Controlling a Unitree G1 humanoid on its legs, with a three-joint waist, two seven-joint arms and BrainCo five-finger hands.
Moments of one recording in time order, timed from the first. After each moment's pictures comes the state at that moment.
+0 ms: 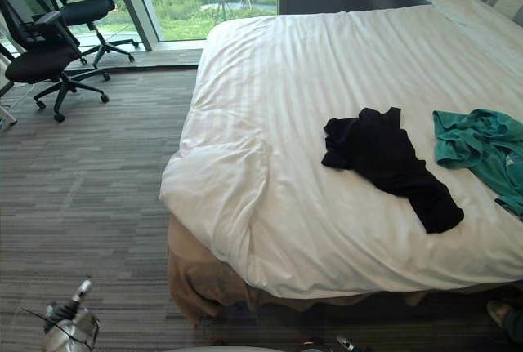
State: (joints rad) left arm -0.07 0.32 0.67 0.74 -0.42 -0.13 0.25; right arm 0.07 -0.11 -0.41 1.16 0.19 0.01 -0.06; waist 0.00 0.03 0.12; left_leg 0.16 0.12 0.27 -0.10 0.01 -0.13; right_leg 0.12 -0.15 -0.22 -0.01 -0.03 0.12
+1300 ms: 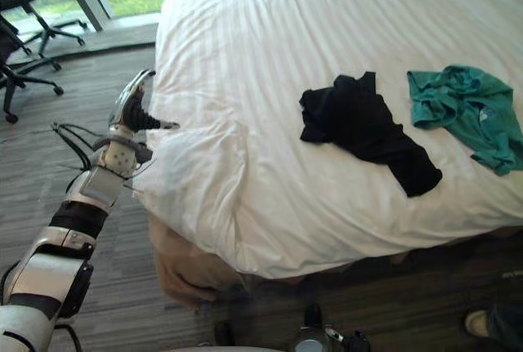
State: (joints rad) left arm -0.87 0.53 -0.24 0.63 0.44 -0.07 0.21; right arm 0.05 -0.09 -0.34 1.07 0.11 0.00 -0.07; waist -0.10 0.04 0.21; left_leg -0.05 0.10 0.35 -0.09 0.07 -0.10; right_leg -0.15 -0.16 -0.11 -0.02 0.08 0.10
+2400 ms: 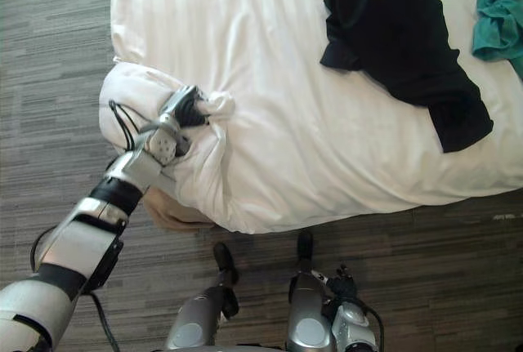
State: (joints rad) left arm -0.78 0.42 -0.33 0.72 0.42 -0.14 0.09; right arm -0.02 -0.05 -0.22 0.88 0.15 -0.03 -0.12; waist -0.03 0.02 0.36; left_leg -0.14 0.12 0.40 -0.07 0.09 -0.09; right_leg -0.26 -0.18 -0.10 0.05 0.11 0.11
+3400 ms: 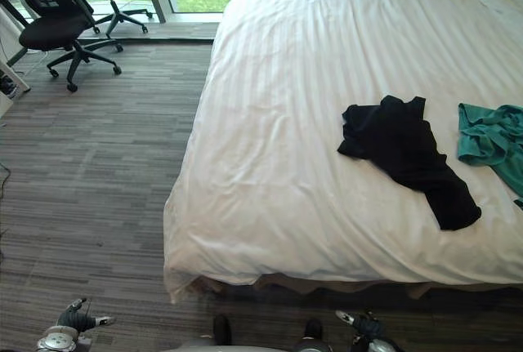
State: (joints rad) left arm 0.07 0.40 0.31 1.07 0.32 -0.07 0.05; right arm 0.05 -0.20 -0.37 1.12 0.16 -0.01 0.01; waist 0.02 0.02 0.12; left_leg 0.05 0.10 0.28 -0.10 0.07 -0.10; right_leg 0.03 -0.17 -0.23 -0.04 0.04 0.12
